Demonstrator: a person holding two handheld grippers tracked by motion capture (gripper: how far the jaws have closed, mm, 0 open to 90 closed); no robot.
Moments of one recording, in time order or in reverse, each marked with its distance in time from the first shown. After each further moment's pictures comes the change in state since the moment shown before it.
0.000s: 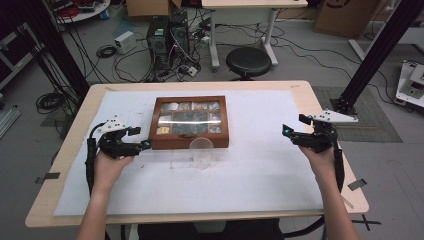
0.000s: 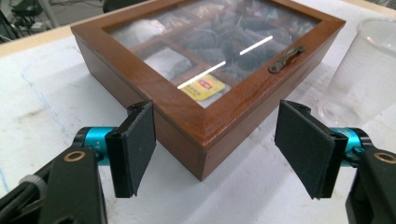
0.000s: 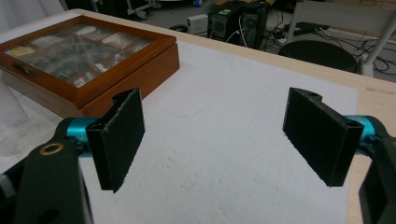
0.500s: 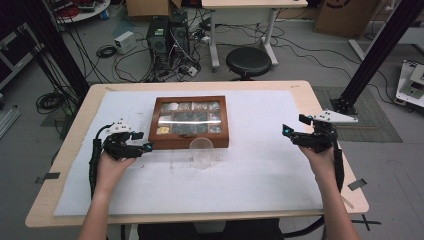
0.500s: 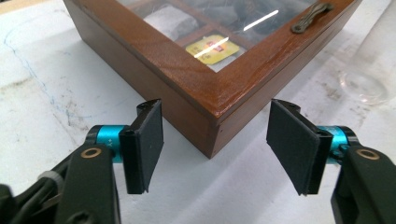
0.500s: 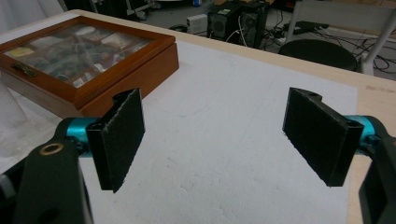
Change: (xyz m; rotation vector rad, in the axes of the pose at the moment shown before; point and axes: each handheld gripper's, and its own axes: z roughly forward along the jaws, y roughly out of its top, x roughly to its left) left arm 0.005 -0.011 0.016 0.114 0.011 0.002; right arm -0.001 -0.001 0.001 0.001 0.000 0.007
